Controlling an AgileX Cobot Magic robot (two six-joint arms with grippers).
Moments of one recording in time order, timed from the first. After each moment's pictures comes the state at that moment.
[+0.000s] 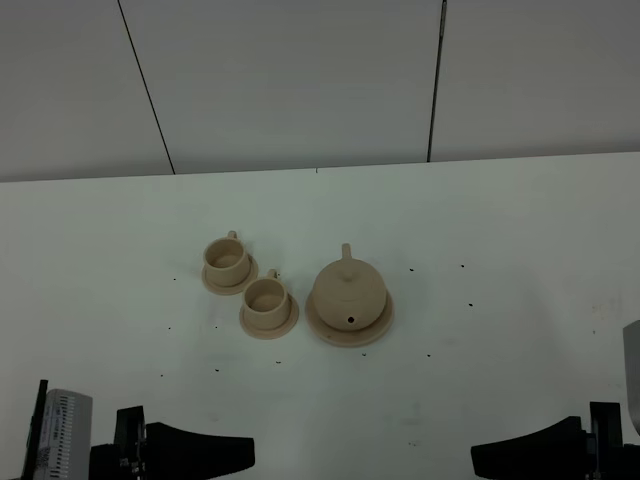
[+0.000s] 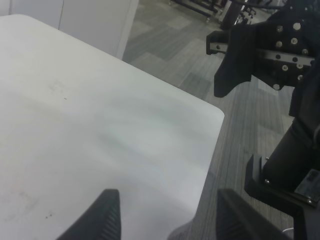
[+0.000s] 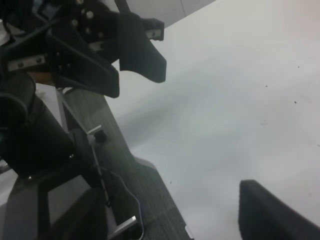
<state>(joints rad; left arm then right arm) -0.15 1.16 -0.18 -1.72 1.02 2.10 0.31 0.93 -0.30 1.62 0.91 -1.81</state>
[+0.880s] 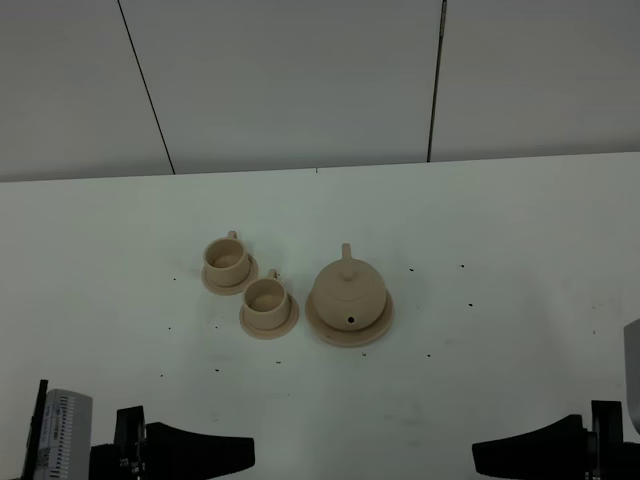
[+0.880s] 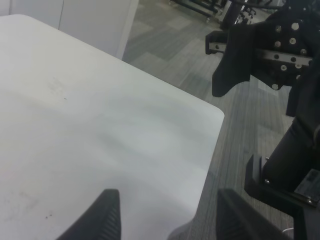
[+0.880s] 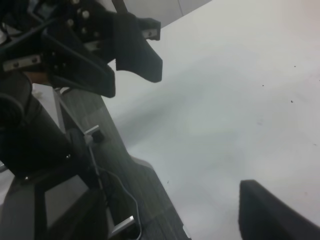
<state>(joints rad) -0.15 1.16 -0.18 -1.72 1.02 2.10 0.31 0.93 -0.30 1.62 0.90 -1.80</state>
